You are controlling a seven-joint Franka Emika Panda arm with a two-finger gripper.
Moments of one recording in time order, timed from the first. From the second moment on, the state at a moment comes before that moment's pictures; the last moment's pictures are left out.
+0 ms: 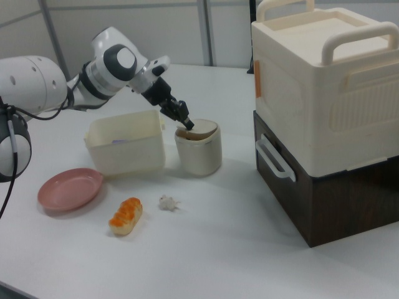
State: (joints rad) arm 0.07 0.57 0.03 -1.29 -0.65 2.02 0.63
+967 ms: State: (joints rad) arm -0.04 0.40 0.03 -1.28 -0.15 1.88 0.22
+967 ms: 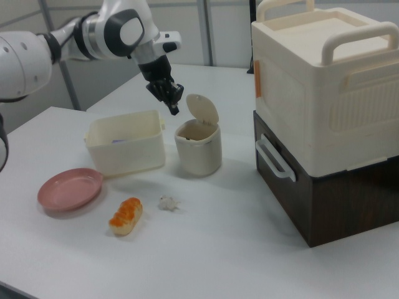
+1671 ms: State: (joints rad) arm -0.13 0.11 -0.01 -1.44 0.00 1.64 -0.07
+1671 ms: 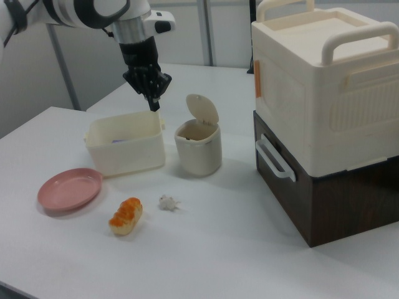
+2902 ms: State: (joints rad) arm -0.09 0.04 -0.02 -1.56 0.02 1.70 -0.07
